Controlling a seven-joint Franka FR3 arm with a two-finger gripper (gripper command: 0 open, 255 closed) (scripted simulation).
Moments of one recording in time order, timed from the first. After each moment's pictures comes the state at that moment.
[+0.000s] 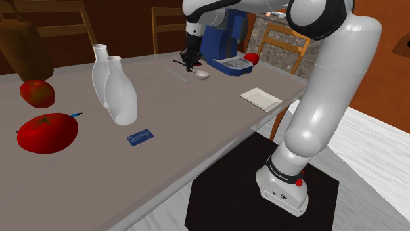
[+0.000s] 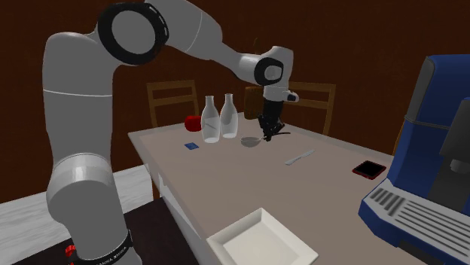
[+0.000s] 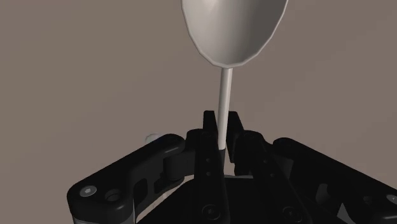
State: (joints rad) arm -0.10 0.19 -0.03 -1.78 0.13 1.93 -0.07
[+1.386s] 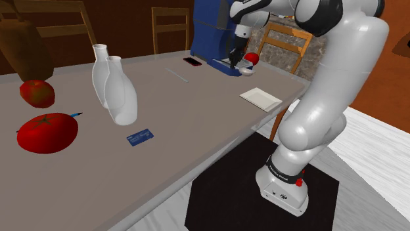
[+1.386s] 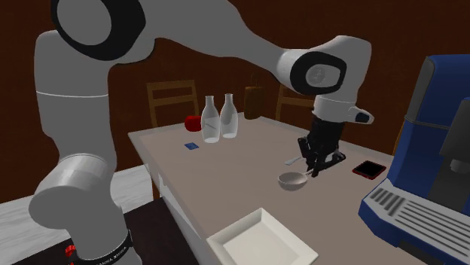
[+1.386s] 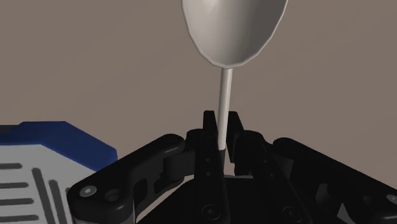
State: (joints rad) arm -0.37 0.15 -0.24 -1.82 0.13 1.89 -0.55
